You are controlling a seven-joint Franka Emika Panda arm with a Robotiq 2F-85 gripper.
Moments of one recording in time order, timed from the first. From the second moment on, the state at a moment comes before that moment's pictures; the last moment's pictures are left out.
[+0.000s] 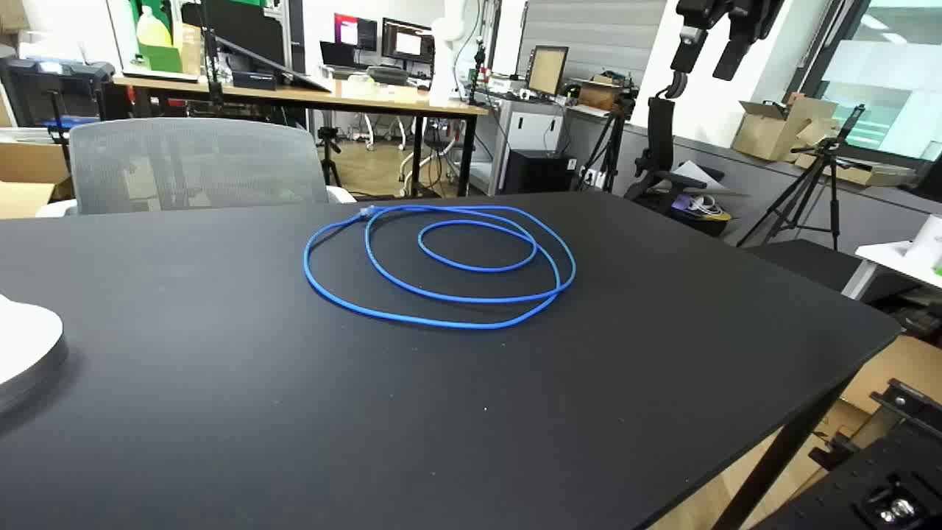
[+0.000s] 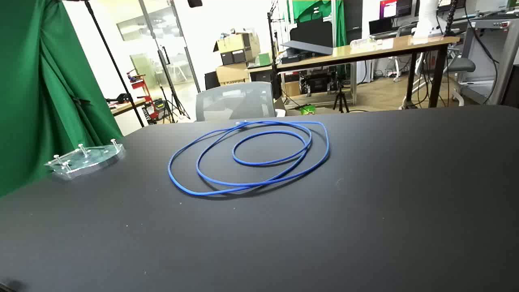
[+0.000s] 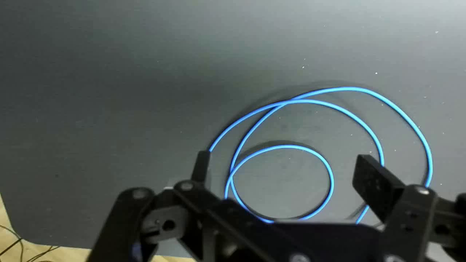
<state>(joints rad) -0.05 -0.36 -0.24 -2.50 -0.06 2.28 -0.43</state>
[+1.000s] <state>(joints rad) -0.05 -0.35 -0.24 -2.50 -0.06 2.28 -0.43</state>
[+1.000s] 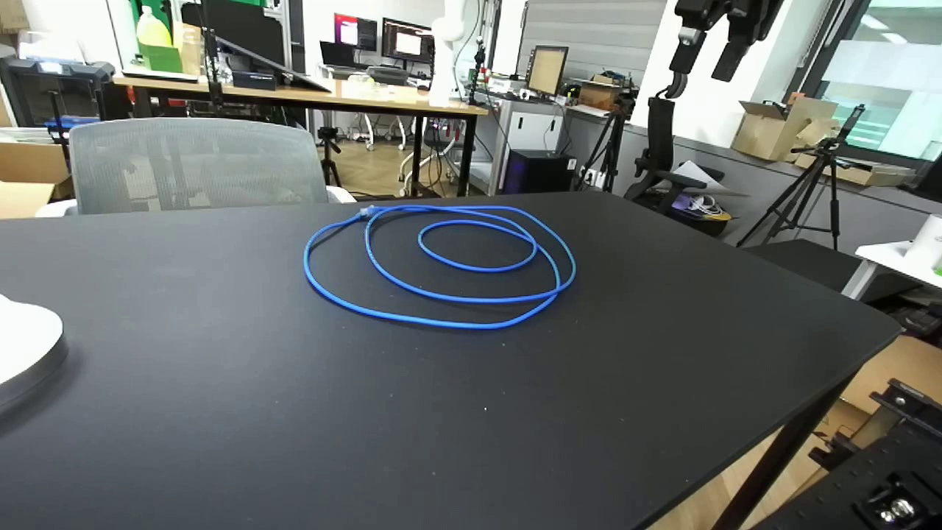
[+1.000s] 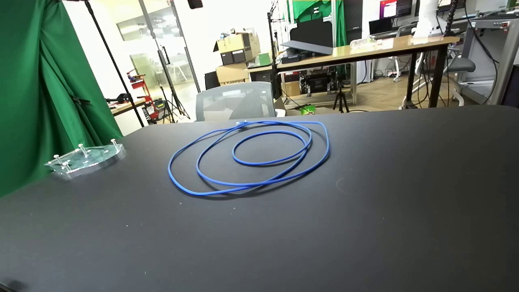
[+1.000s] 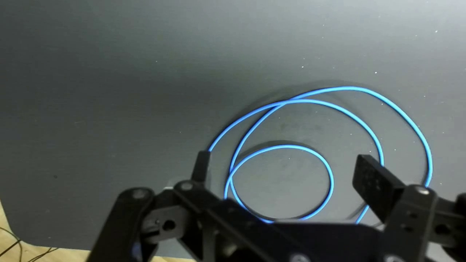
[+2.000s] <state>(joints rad) -0.10 0.22 -0.17 -1.98 0.14 2.21 -0.70</state>
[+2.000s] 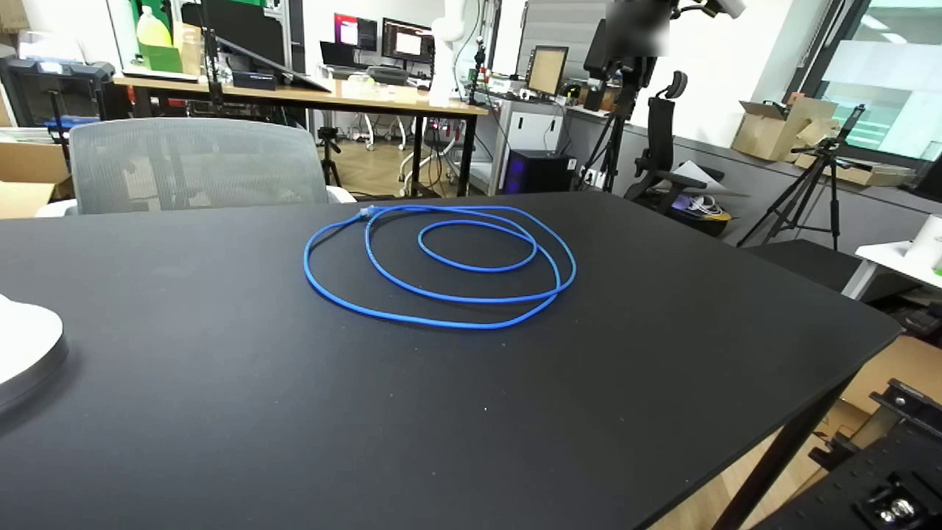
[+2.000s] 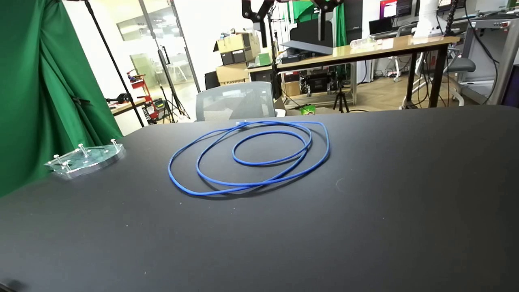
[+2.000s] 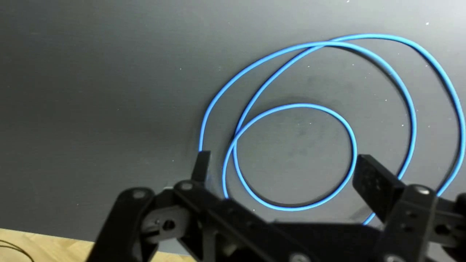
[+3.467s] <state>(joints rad) -0.17 0.60 -0.10 -1.74 0.00 2.38 -0.59</state>
